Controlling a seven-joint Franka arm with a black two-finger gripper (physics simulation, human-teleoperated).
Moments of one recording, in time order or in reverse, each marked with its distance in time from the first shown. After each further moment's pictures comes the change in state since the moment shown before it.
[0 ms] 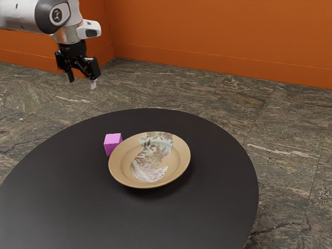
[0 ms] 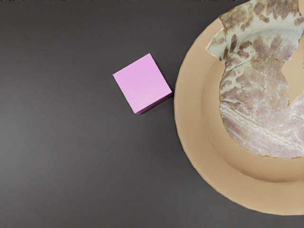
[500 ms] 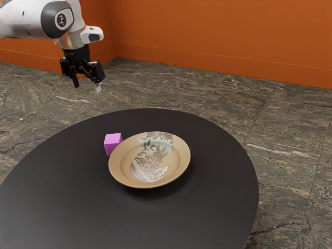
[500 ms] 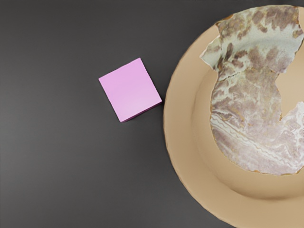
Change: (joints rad) arm 0.034 0.104 0.010 0.056 -0.098 0.017 -0.020
